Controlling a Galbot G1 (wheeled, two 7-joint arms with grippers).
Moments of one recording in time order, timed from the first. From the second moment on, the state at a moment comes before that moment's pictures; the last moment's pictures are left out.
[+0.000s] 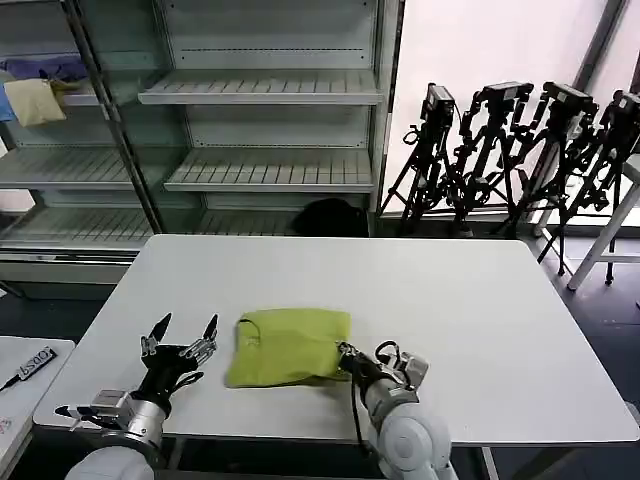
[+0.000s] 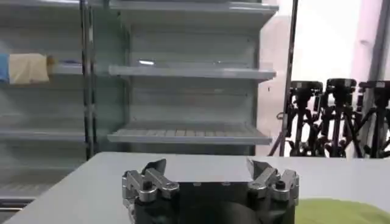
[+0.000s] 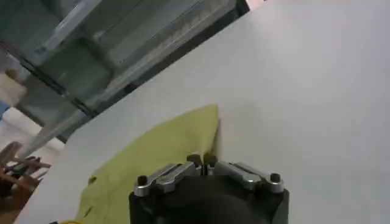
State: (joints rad) left arm 1.46 -1.31 -0.64 -2.17 -0.33 0.32 0.00; right arm -1.18 1.46 0.21 2.04 0.92 -0.59 0.55
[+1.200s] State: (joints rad) left arm 1.47 -1.30 -0.63 -2.15 -0.32 0.30 0.00; right arm -1.32 1.34 0.40 2.12 0.89 -0.58 0.44
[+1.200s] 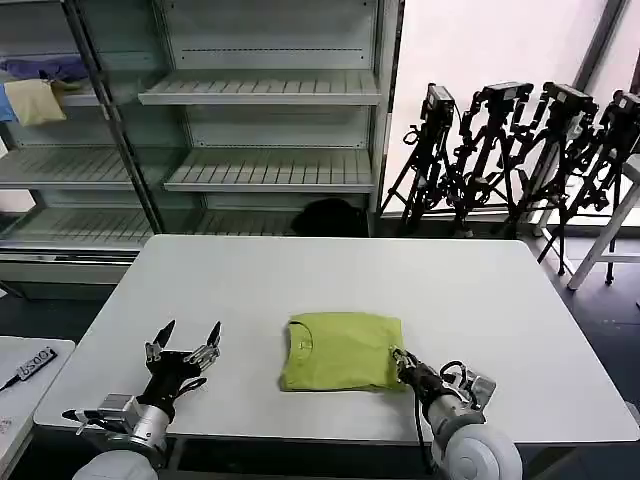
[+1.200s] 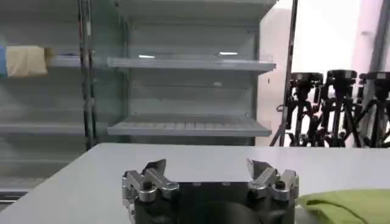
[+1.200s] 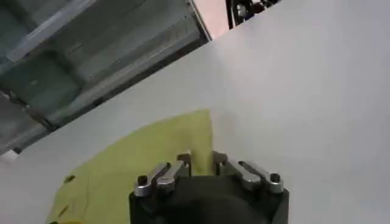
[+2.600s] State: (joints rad) left arm 1.42 -1.24 -0.61 -2.11 -0.32 0.24 0.07; right arm -1.39 1.25 0.78 2.11 0.14 -0.49 -0.07
